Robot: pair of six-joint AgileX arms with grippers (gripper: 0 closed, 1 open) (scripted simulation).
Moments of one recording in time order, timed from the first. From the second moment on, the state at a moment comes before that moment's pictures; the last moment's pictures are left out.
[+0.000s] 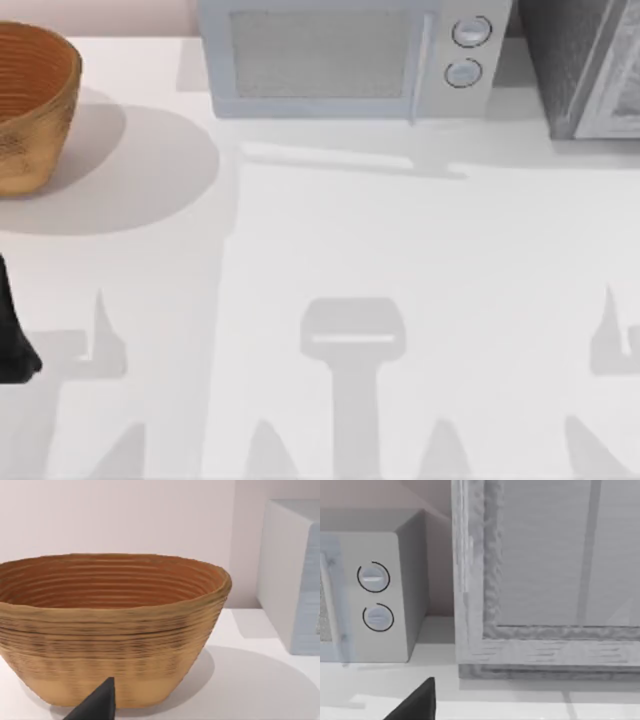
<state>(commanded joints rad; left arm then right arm) 0.00 0.00 0.00 0.00 0.00 0.00 -0.05 0.07 0.02 0.06 -0.06 0.00</state>
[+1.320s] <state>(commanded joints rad) 0.00 0.00 0.00 0.00 0.00 0.00 -1.02 1.55 0.37 1.20 -1.01 0.02</state>
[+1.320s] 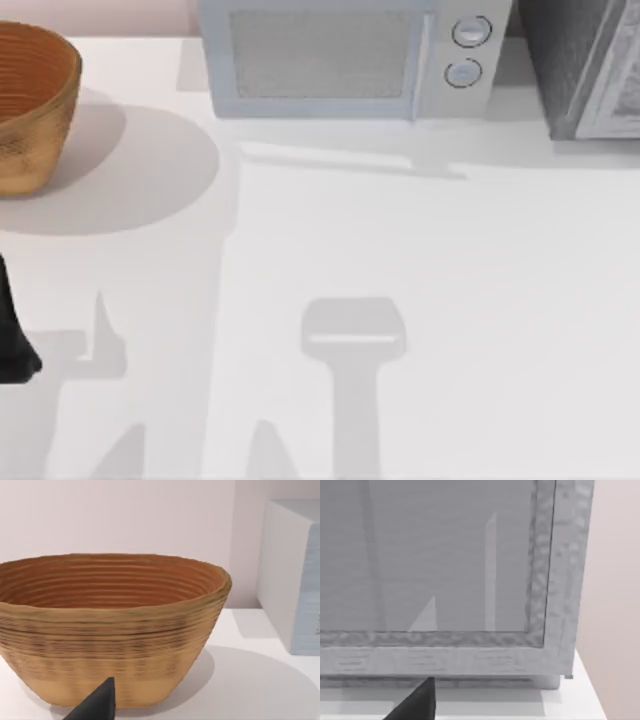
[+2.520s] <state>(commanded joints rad) 0.00 0.00 0.00 0.00 0.00 0.00 -1.06 1.45 1.25 0.17 -1.04 0.02</state>
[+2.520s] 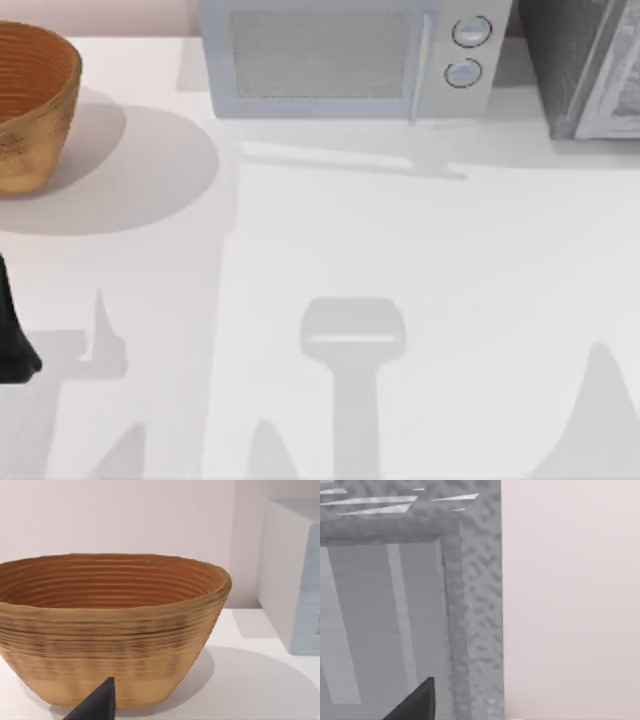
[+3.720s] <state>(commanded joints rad) 0.00 0.00 0.00 0.00 0.00 0.00 -0.89 1.33 1.74 -0.39 -0.89 0.03</state>
